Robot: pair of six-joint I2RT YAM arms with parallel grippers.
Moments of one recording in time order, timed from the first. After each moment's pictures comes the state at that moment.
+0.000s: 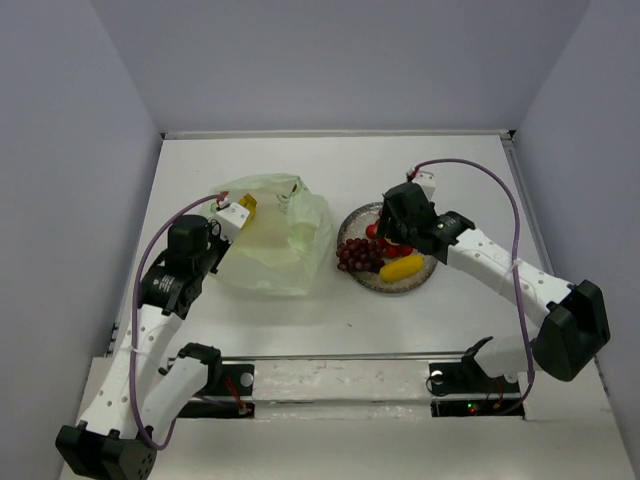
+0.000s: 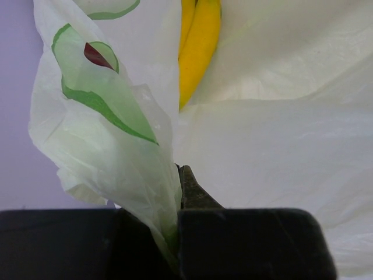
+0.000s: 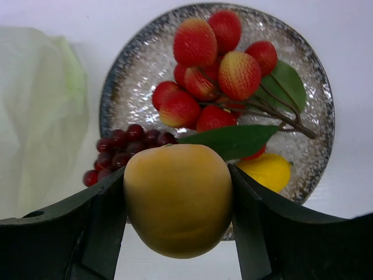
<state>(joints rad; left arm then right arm) -0.26 0.76 0.81 -0.66 -0.15 0.46 0.63 1.35 1.10 -0.54 0.45 0.66</state>
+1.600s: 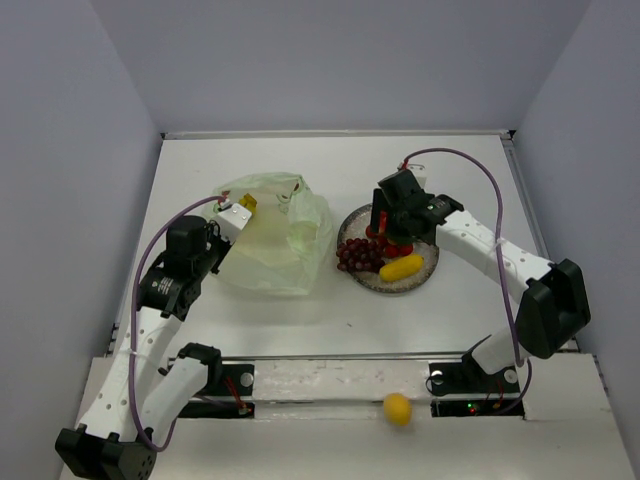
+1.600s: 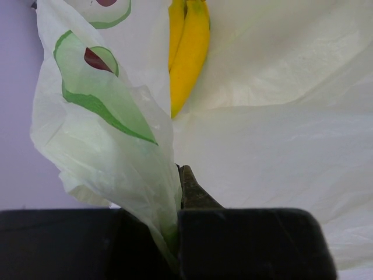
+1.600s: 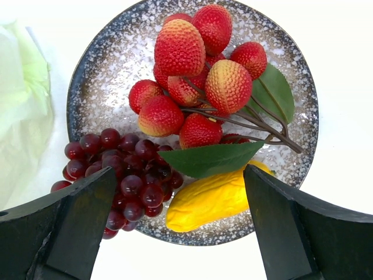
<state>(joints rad) -0.26 0.75 0.81 -0.65 -0.10 0.48 0.59 1.50 1.22 -0.65 0.41 0.57</state>
